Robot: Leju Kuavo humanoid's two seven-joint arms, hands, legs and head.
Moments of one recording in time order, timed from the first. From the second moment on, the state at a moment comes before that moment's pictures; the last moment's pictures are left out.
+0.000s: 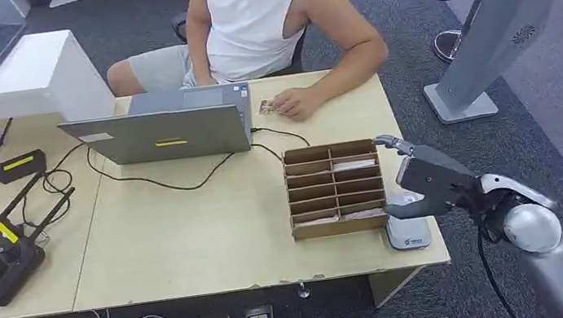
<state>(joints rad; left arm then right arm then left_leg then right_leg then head) -0.13 0.14 0.38 -0.19 -0.68 0.38 -0.05 -0.31 -0.46 0.14 -1.69 0.35 0.52 0.03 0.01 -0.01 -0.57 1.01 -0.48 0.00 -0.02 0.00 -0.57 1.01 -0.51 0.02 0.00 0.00</state>
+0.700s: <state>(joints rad) -0.13 0.14 0.38 -0.19 -0.71 0.37 -0.03 -0.23 -0.45 0.30 -1.70 0.78 0.42 0.08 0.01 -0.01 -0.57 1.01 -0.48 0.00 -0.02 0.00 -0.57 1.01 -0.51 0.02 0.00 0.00</state>
